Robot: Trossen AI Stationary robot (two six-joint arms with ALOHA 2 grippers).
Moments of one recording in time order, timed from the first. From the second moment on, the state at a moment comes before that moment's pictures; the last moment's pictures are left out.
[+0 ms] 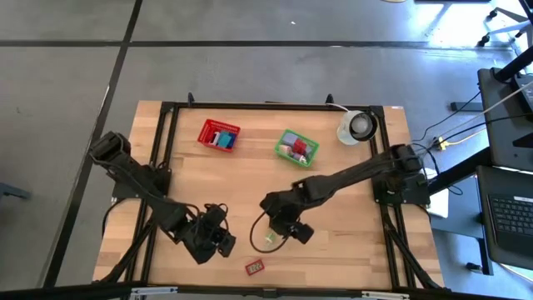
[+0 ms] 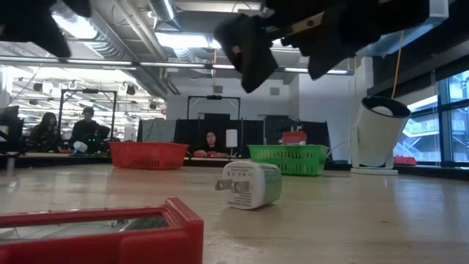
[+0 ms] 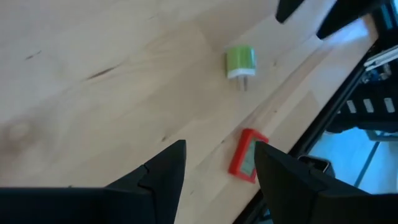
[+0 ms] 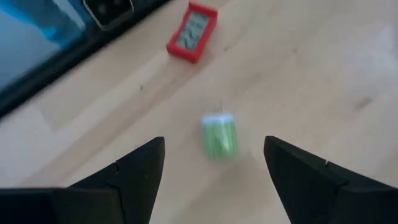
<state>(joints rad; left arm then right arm) -0.73 1.55 1.09 -0.57 -0.45 -1.66 0.30 1.92 1.41 -0.53 -0.34 -0.49</state>
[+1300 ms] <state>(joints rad) -0.79 1.55 1.09 -0.63 -0.45 -1.69 0.35 2.12 1.41 -0.34 -0.12 -0.25</state>
